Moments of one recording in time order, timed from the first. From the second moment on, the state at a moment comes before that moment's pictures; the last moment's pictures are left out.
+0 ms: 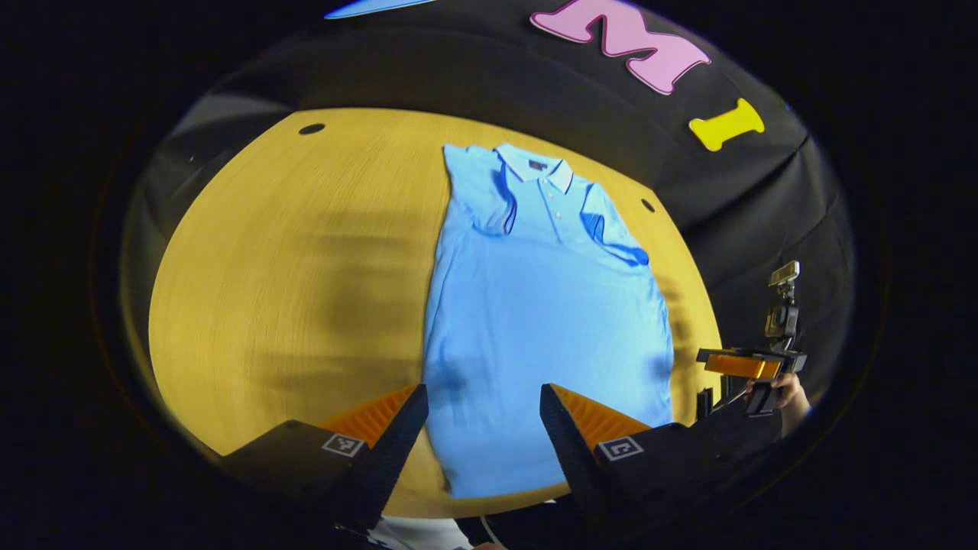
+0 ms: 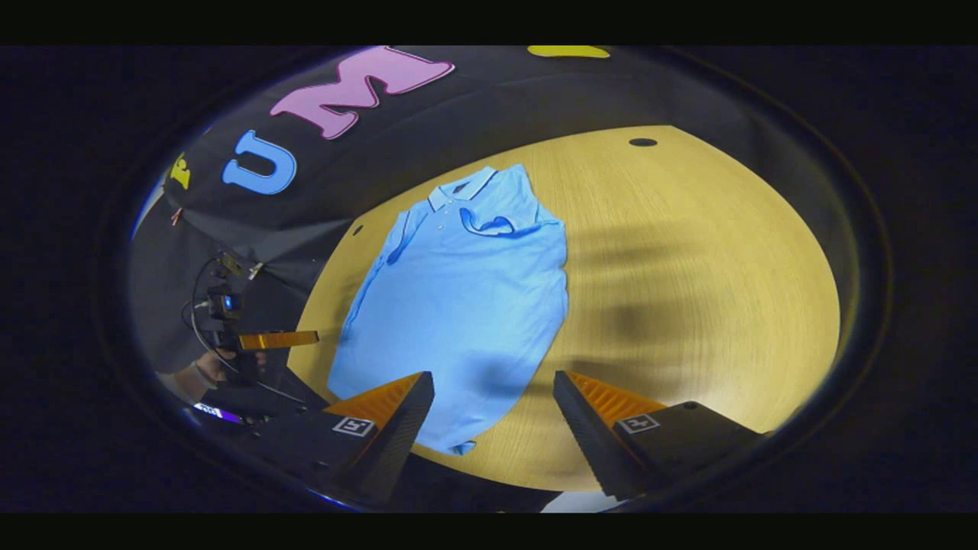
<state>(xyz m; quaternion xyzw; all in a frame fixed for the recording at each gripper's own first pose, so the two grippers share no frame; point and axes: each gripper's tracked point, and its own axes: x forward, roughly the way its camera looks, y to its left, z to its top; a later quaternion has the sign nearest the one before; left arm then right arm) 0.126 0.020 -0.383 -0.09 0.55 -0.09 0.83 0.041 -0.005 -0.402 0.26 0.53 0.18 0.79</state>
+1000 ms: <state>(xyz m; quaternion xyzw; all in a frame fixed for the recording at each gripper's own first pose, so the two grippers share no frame) 0.053 -0.011 -0.426 -0.18 0.64 -0.09 0.74 -0.030 0.087 -0.418 0.49 0.65 0.14 0.57</state>
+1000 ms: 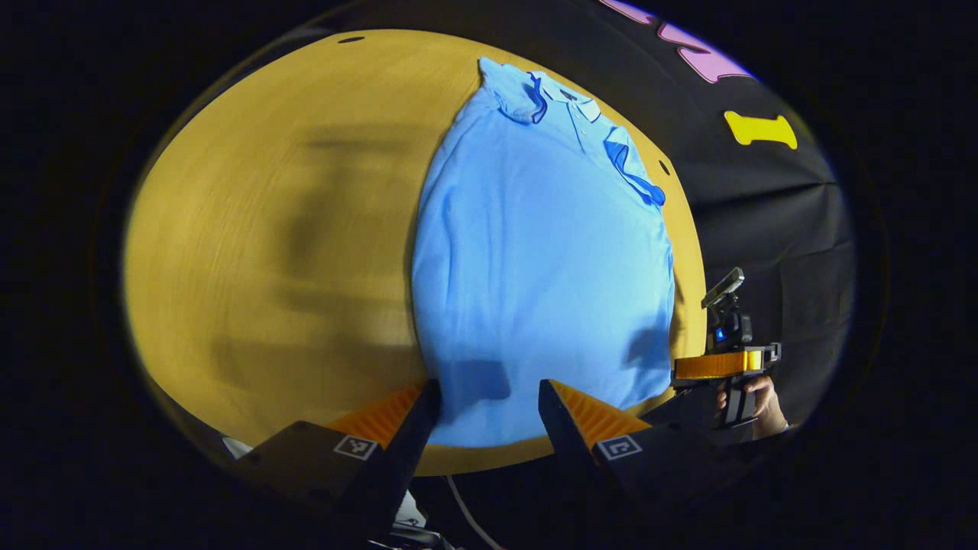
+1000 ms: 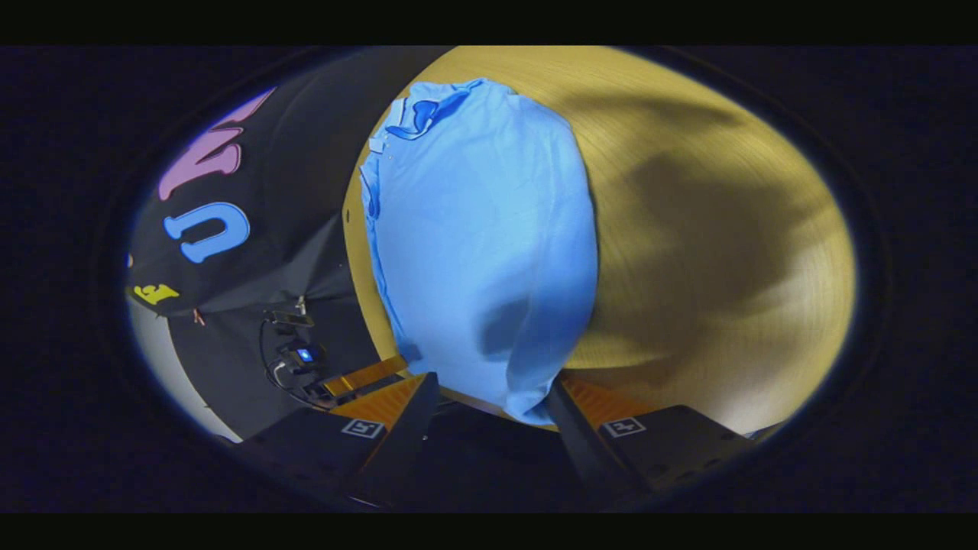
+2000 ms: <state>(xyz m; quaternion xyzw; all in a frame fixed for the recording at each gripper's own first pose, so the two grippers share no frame) 0.095 -0.023 -0.407 -0.14 0.59 -0.13 0.79 0.010 0.080 -0.398 0.55 0.55 0.16 0.60</state>
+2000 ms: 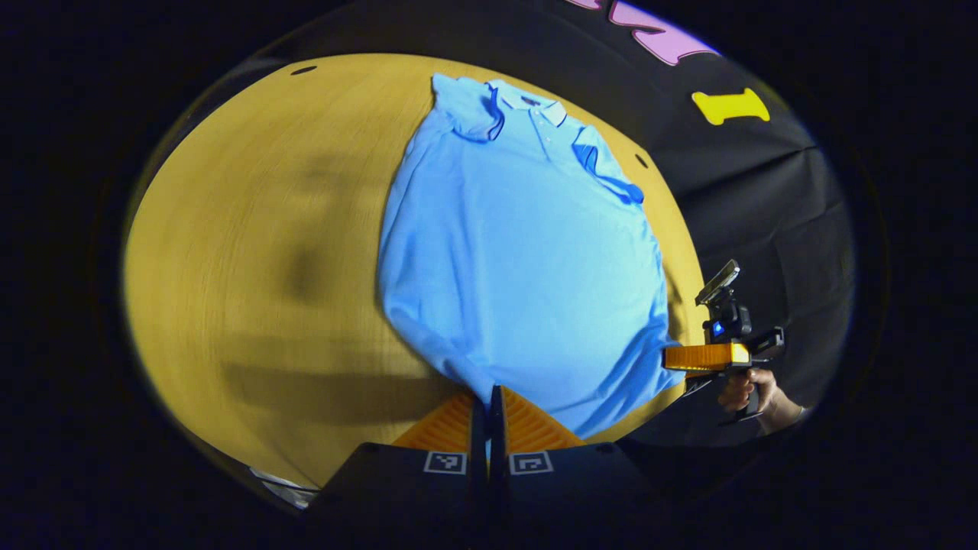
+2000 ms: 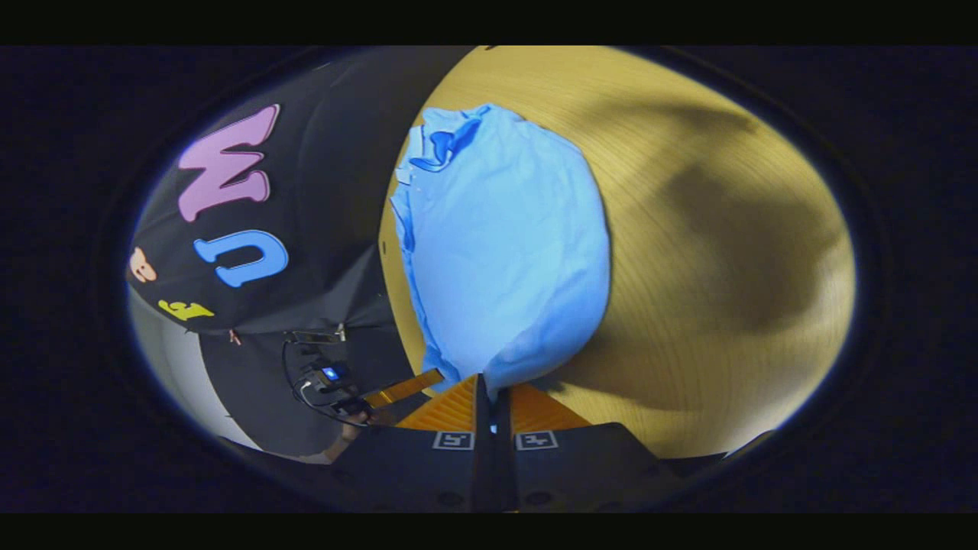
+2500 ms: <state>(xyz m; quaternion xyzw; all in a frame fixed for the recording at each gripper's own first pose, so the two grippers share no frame) 0.190 -0.027 -0.315 -0.10 0.46 -0.14 0.87 0.117 0.056 -0.310 0.53 0.39 0.24 0.71</state>
